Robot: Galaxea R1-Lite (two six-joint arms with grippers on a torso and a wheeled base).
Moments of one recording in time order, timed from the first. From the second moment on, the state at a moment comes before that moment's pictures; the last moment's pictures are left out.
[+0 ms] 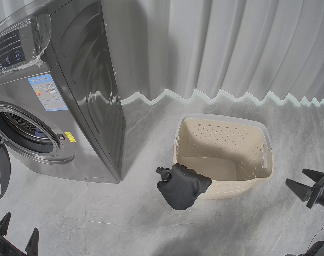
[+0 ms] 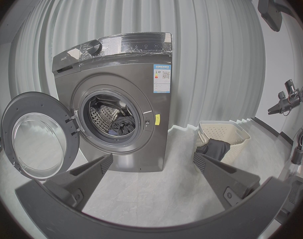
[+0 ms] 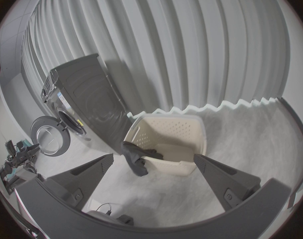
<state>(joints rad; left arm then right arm) 0.00 0.02 -0.02 0.00 -0.03 0.02 0.19 0.86 -0.23 -0.39 0.14 0.14</state>
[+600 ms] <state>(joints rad) 0.00 0.02 -0.02 0.00 -0.03 0.02 0.39 1.32 -0.31 -0.61 0.13 0.17</state>
